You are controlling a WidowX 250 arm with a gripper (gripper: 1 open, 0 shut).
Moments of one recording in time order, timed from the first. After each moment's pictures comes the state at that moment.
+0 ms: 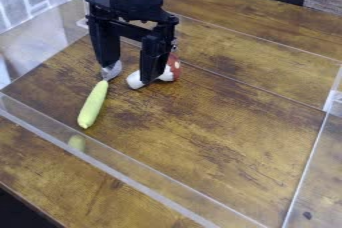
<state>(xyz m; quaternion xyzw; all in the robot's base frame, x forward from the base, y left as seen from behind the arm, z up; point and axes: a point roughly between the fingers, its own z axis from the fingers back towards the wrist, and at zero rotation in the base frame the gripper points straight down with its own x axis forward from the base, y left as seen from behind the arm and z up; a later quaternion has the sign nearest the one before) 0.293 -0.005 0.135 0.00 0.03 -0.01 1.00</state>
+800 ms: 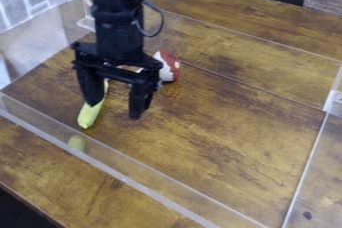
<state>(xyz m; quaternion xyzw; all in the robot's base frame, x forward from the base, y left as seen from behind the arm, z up) 0.284 0.019 0.084 0.00 0.02 0.09 1.00</state>
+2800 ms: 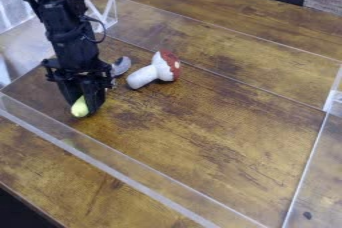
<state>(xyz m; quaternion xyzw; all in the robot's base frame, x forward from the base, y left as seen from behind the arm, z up) 0.308 0.093 0.032 -0.06 -0.03 0.07 0.99</state>
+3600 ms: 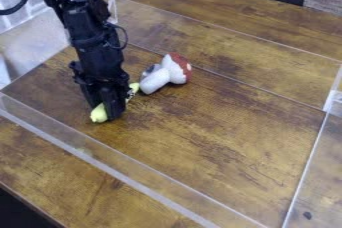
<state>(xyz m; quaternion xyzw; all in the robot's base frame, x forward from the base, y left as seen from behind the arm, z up) 0.315 0.060 0.027 -0.08 -0.03 -0.03 1.00</state>
